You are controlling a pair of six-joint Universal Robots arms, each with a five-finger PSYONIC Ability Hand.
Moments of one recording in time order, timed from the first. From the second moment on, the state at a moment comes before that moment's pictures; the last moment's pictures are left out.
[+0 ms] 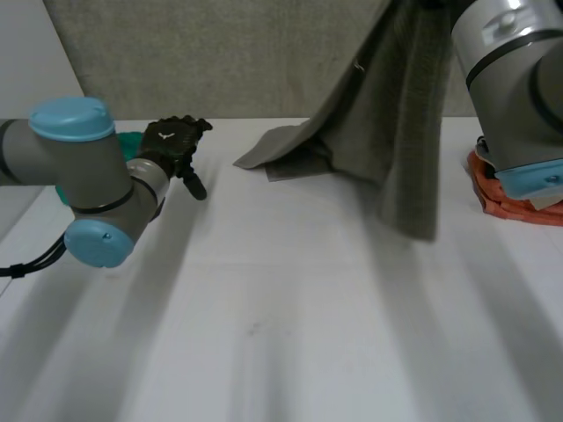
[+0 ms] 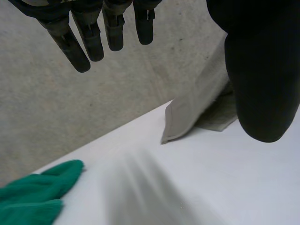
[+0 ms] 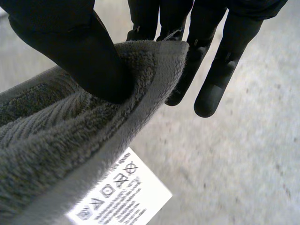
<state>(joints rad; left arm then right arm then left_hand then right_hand) 4.32 -2.31 -0.99 3.16 -1.54 3.28 2.05 -1.28 1.03 -0.29 1.51 2.52 0.19 0.21 0.21 0.20 0.05 1.14 1.17 1.19 1.20 1.03</state>
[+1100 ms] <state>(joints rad) 4.37 -2.09 -1.03 3.09 -1.57 3.18 2.02 -1.60 1.06 -0.03 1.50 2.54 1.17 1.19 1.18 1.19 0.98 1.14 1.17 1.19 1.20 1.03</state>
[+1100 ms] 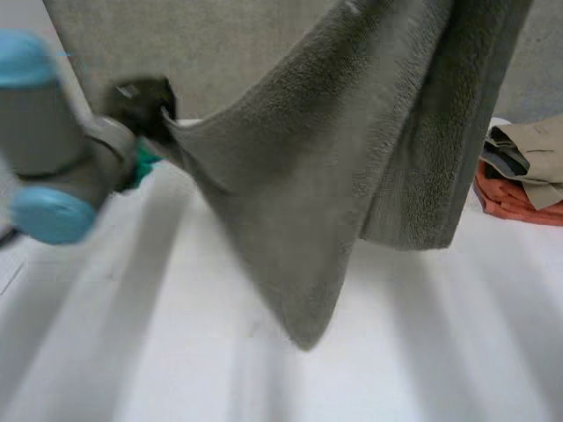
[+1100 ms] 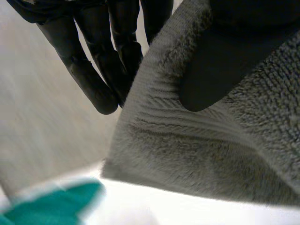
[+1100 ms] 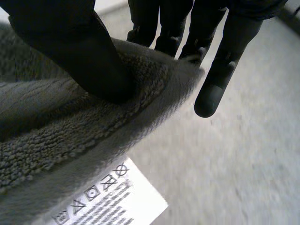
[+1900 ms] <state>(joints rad) 4.47 -2.30 -0.26 3.35 -1.55 3.48 1.88 -0.76 0.45 -0.67 1.68 2.59 1.17 1.20 1.19 1.20 0.98 1.14 1.17 1.19 1.20 1.03</state>
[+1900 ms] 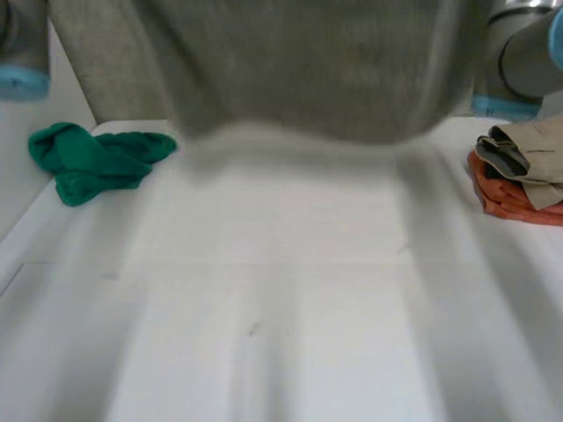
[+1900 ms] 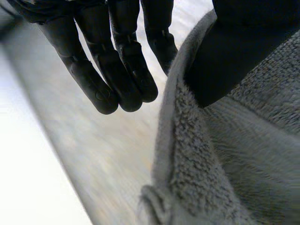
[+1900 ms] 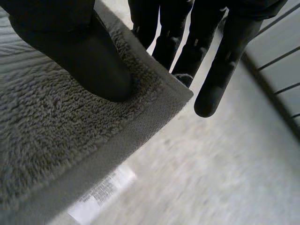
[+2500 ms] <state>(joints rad) 4.57 -2.15 -1.31 3.34 -1.41 3.68 1.83 -0.92 1.29 -0.30 1.54 2.57 1.17 1.20 1.19 1.20 0.98 1.14 1.17 1.19 1.20 1.03</state>
